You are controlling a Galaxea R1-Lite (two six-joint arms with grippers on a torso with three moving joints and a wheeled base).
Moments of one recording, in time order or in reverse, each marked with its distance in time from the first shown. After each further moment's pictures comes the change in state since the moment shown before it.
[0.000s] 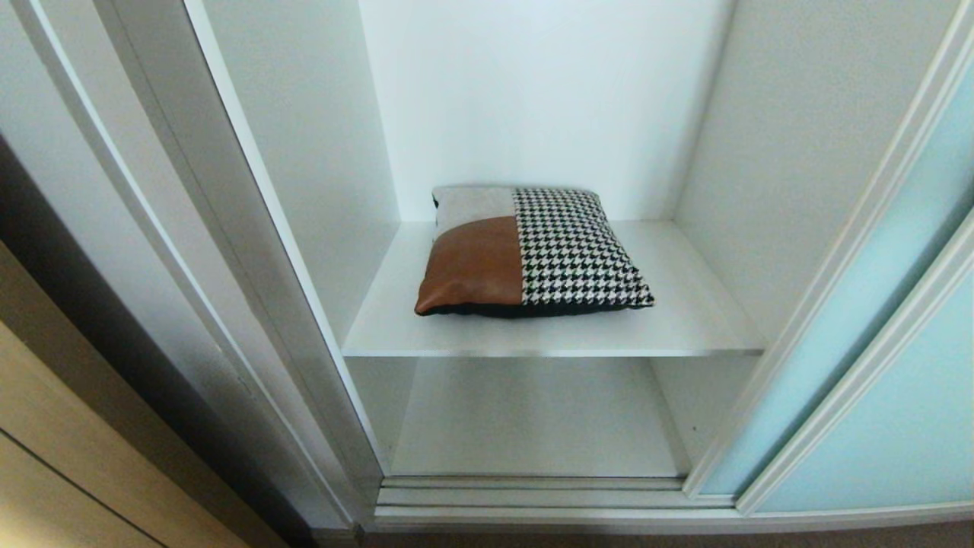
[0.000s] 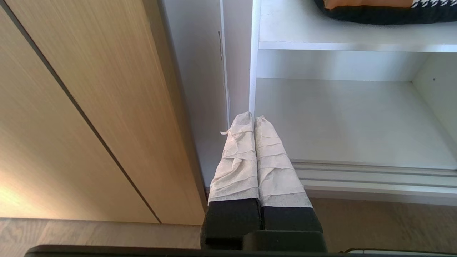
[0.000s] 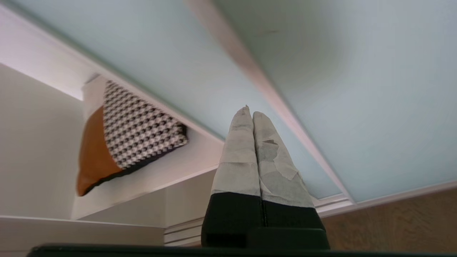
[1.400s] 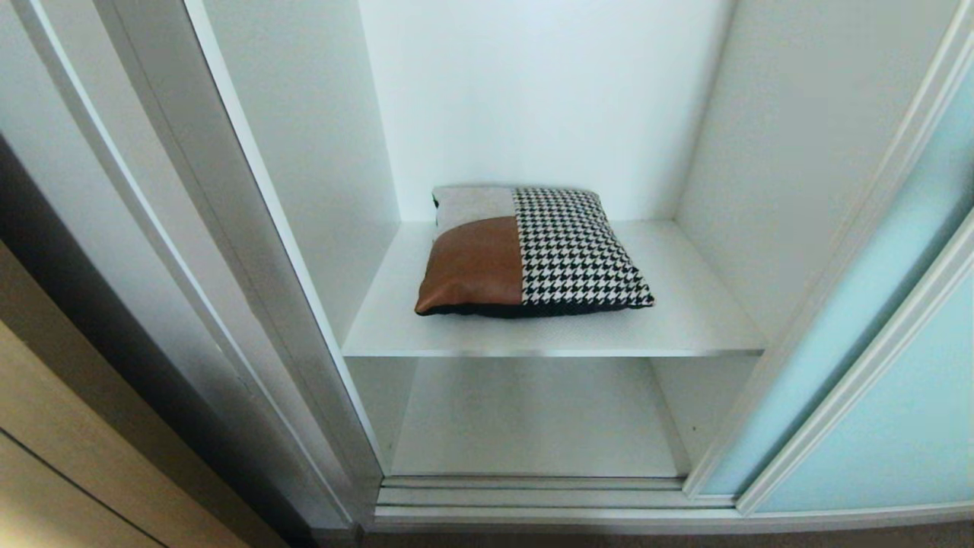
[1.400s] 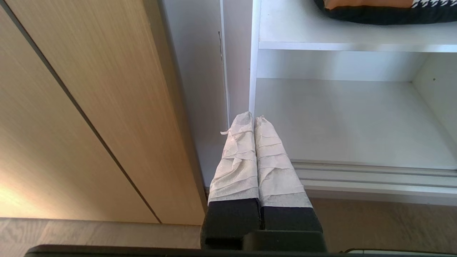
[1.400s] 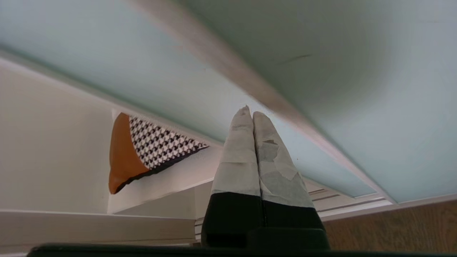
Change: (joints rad) left arm 0.000 0.000 0.000 0.000 0.000 -0.001; right arm 0.100 0.117 -0.108 -0.003 0.009 0.113
